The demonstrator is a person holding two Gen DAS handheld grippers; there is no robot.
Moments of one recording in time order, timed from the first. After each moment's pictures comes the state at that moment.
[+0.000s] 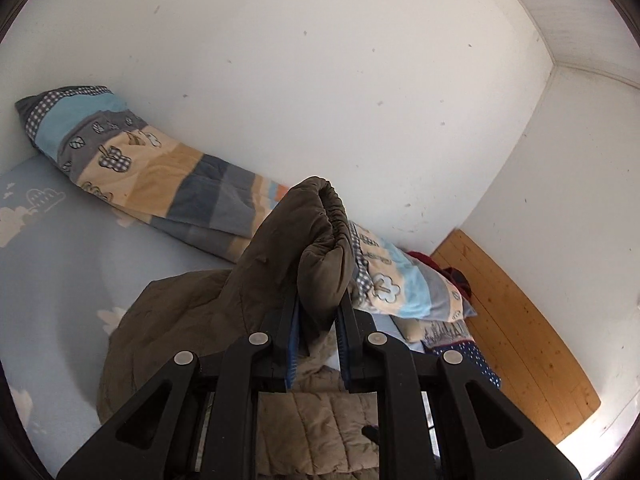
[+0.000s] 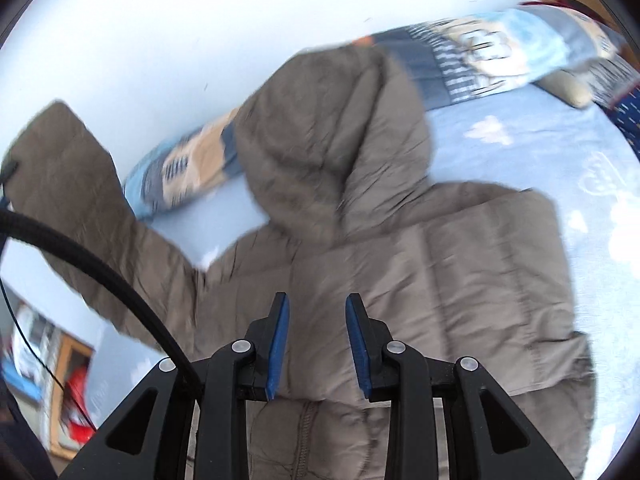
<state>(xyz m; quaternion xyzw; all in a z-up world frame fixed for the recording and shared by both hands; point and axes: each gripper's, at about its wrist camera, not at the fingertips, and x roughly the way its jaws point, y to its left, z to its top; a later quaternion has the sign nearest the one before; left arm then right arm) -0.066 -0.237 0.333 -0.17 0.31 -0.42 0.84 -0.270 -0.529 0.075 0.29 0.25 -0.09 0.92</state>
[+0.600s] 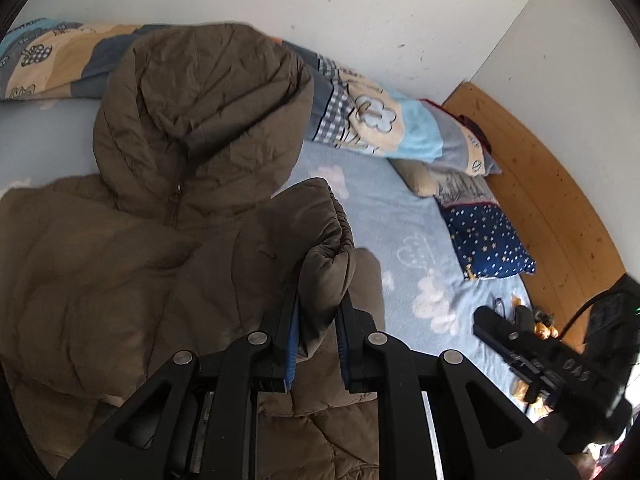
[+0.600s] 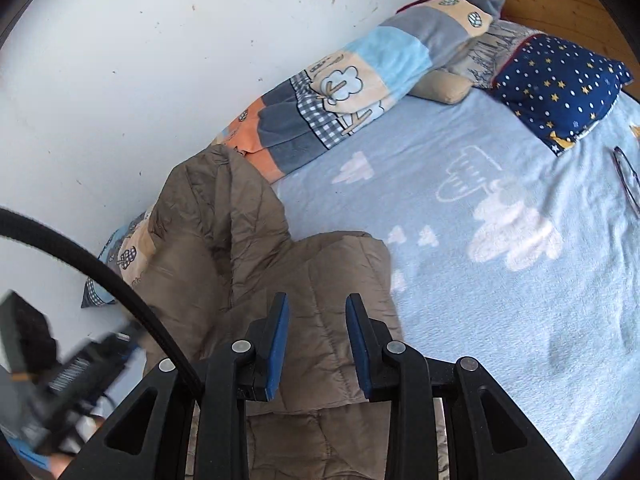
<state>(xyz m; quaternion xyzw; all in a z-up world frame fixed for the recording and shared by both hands) -0.155 -0.449 0.147 -0.02 0.47 -0.43 0.77 -0.386 -0.647 0.075 0.37 0.20 -0.19 0.89</state>
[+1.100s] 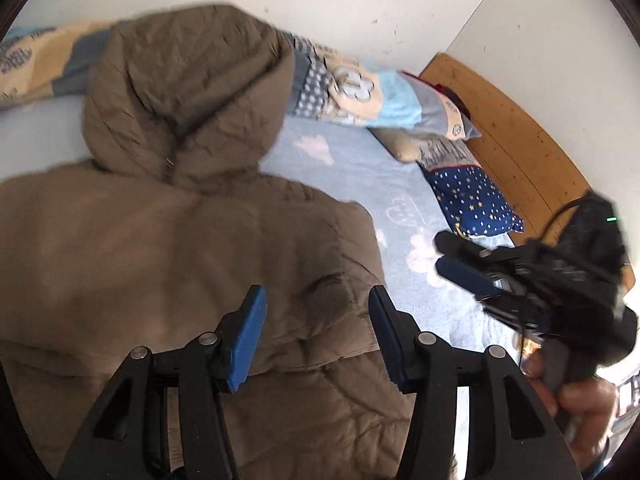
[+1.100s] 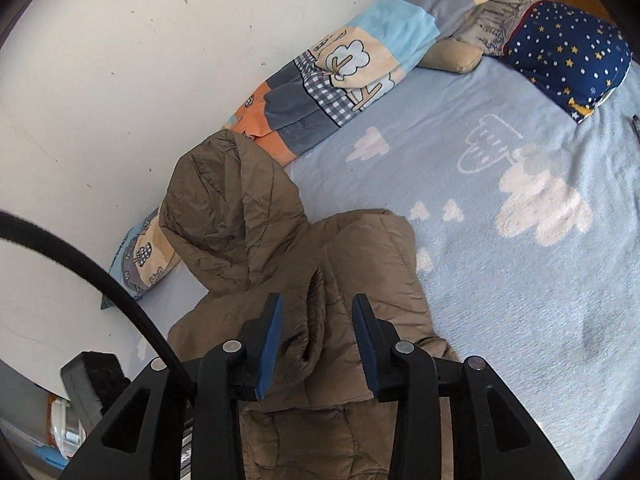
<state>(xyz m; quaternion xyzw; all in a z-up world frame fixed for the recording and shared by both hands) -0.176 -0.408 0.149 0.01 0.45 -0.47 0.76 -0.365 -0.650 0.059 0.42 0.21 -0.14 0.87</state>
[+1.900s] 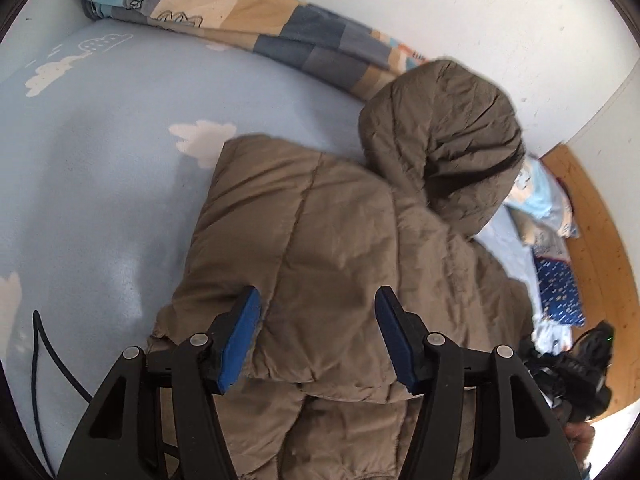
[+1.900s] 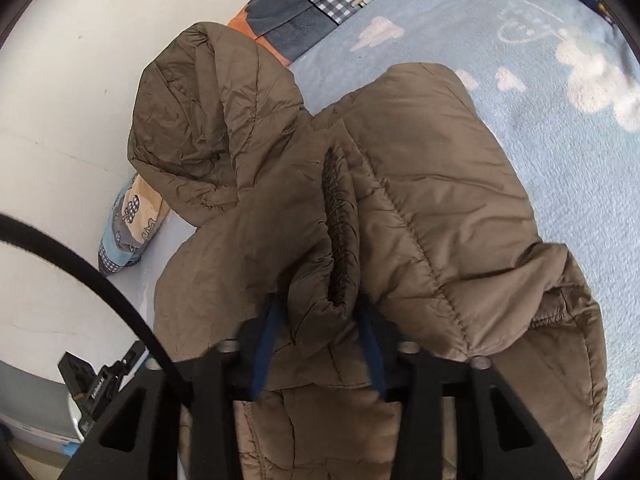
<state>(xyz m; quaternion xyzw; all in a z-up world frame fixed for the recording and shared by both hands) -0.017 -0.230 0.086 -0.07 0.52 -0.28 0.81 -0.284 -0.609 -0.013 0.45 0.31 -0.10 0.83</state>
